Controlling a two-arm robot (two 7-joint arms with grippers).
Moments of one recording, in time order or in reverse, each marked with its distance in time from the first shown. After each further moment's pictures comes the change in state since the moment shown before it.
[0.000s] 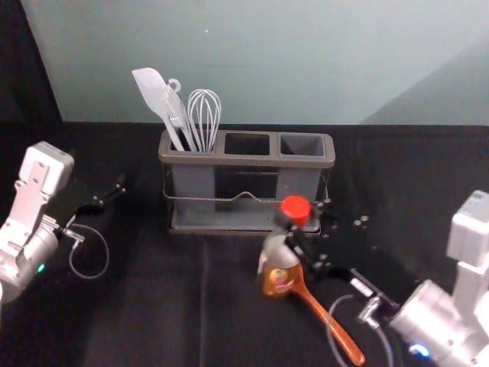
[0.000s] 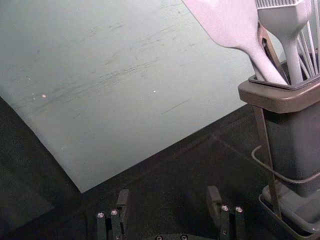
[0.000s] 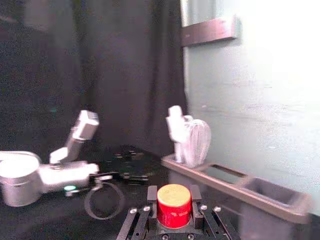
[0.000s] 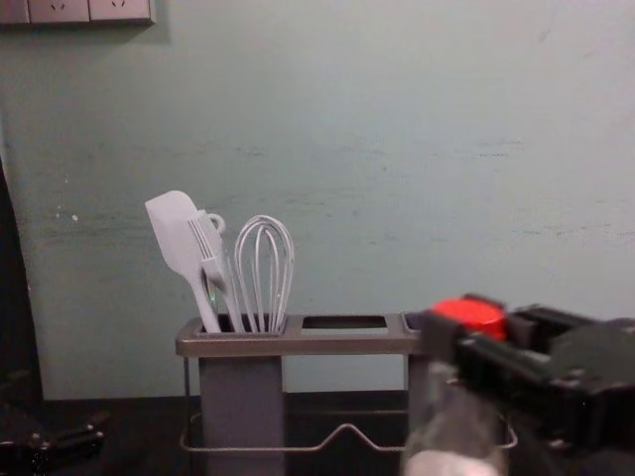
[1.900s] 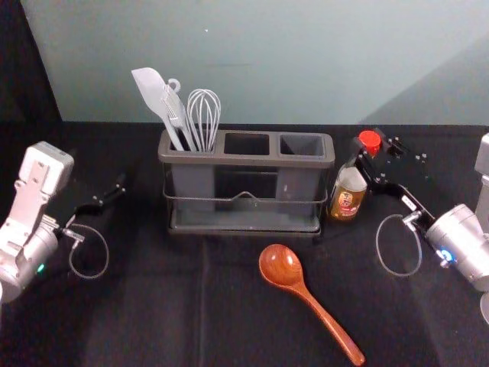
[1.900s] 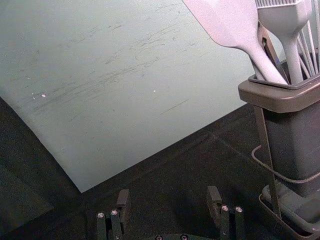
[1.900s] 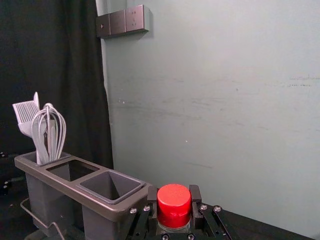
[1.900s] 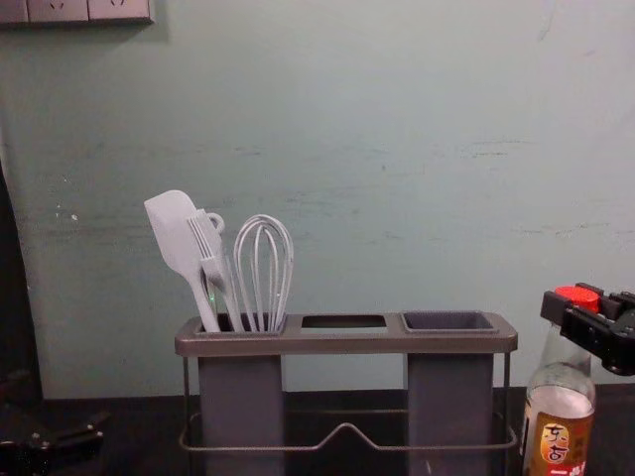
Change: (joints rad) left arm 0.000 0.000 0.000 0.000 0.000 0.000 0.000; right arm 0.341 -0.094 0.124 0.514 0.023 -0.101 0.050
